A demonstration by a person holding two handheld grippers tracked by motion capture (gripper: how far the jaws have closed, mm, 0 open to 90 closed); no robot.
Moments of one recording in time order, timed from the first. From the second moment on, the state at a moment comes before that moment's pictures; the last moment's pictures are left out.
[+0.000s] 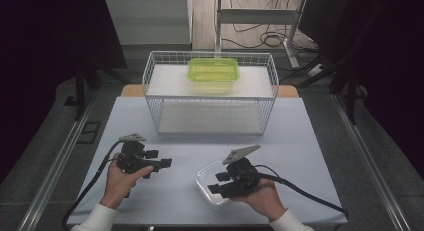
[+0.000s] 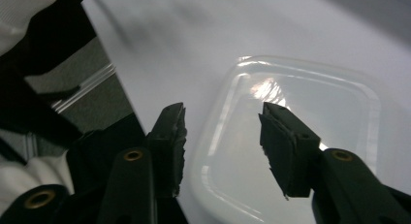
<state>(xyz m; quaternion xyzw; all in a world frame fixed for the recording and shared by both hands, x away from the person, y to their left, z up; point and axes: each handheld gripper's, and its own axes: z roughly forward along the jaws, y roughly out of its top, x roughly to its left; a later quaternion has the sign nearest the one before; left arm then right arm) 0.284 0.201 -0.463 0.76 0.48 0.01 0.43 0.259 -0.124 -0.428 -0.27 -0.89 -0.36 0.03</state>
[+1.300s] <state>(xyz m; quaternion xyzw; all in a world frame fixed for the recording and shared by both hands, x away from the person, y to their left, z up) 0.284 0.204 -0.464 0.76 0.49 0.02 0.43 0.239 -0.088 -0.467 -0.21 -0.96 -0.20 -0.03</state>
